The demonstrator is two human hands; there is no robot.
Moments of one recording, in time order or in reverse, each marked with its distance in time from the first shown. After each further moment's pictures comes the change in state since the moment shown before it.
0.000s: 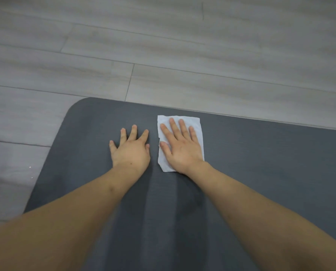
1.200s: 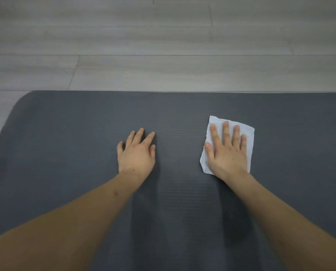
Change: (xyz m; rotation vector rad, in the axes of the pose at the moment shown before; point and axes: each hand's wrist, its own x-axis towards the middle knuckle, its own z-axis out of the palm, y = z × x) left_hand -0.098 0.215 0.086 0.031 0.148 0.107; right_hand -0.210 0.284 -0.008 -0.018 0.088 0.395
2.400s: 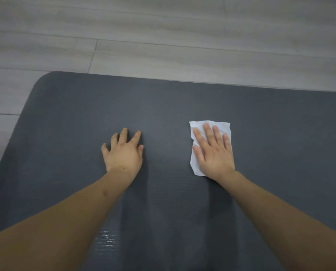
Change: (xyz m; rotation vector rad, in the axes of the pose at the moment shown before) left_hand -0.054 -0.102 -0.025 0.051 -0.066 -0.122; right_hand -0.055 -0.085 0.013 0.004 -0.021 -0.182
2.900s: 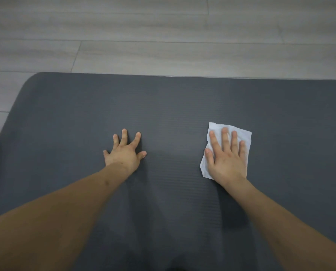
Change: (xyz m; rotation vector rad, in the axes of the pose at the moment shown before) left_hand -0.028 0.096 0.024 0.015 -0.283 -0.047; right_hand -0.060 0.127 -0.008 0.001 -0.023 0.170
